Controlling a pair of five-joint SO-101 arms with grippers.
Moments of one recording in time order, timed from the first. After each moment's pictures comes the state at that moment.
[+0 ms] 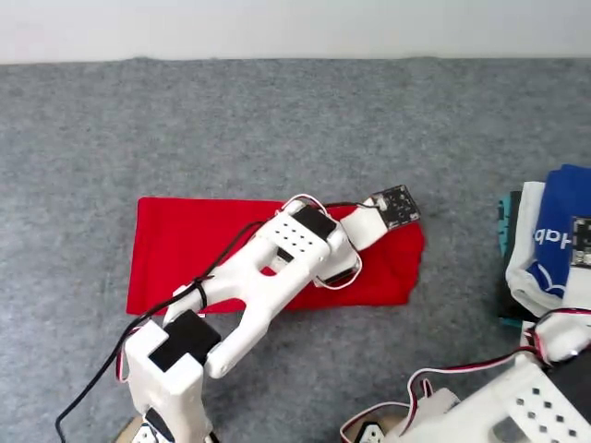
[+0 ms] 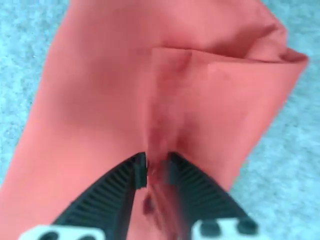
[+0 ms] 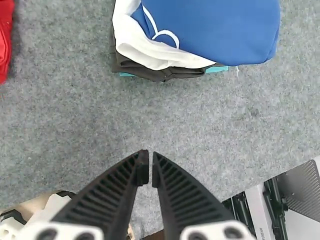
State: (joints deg) left arm 35.6 17.5 9.3 61.9 -18.0; right arm 51.5 -55.9 24.1 100.5 40.3
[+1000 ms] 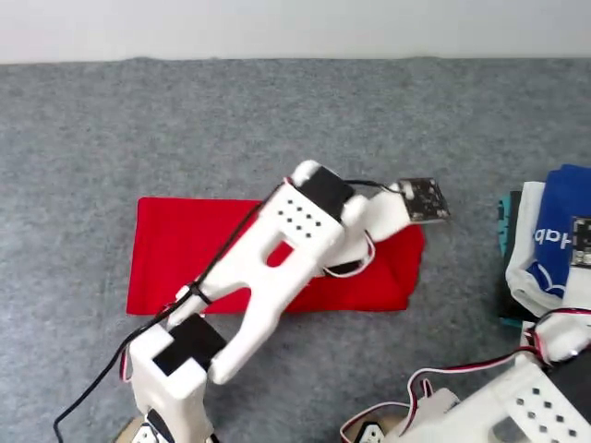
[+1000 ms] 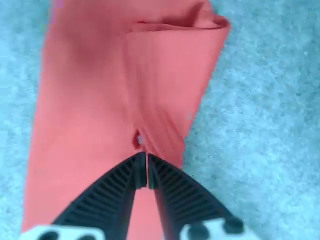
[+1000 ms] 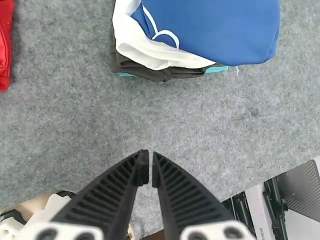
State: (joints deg) left arm 39.2 18.0 -18.2 98.6 -24.7; right arm 51.5 -55.9 24.1 100.6 40.3
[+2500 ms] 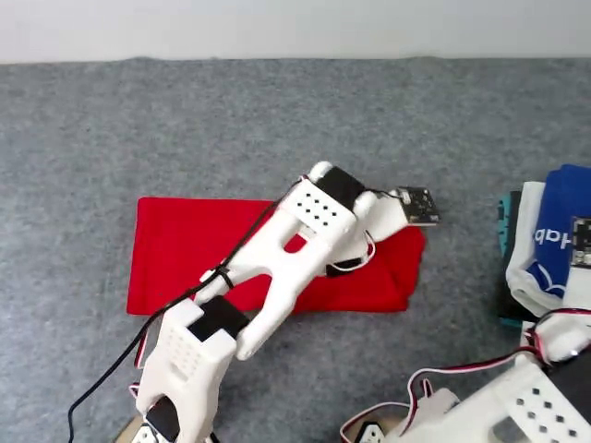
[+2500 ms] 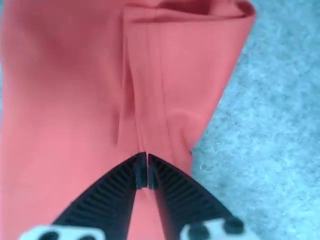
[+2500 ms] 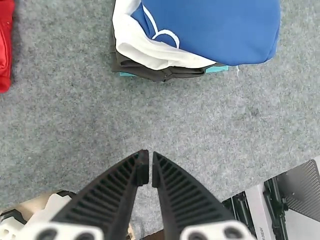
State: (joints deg) left arm 36.3 31.3 -24.6 98.8 -25.2; right arm 51.5 -55.9 24.1 100.7 40.3
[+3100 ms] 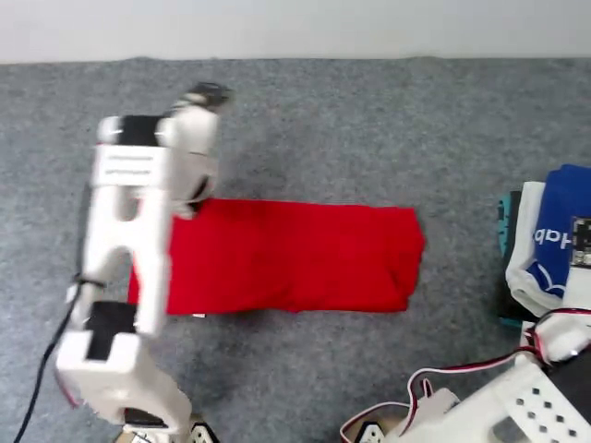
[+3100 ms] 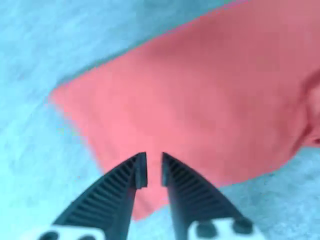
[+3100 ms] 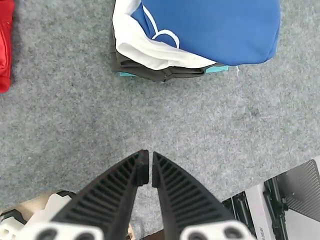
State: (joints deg) left arm -5.5 10.1 -12.4 98.8 -14.0; right arm 51.5 -55.9 24.1 100.7 40.3
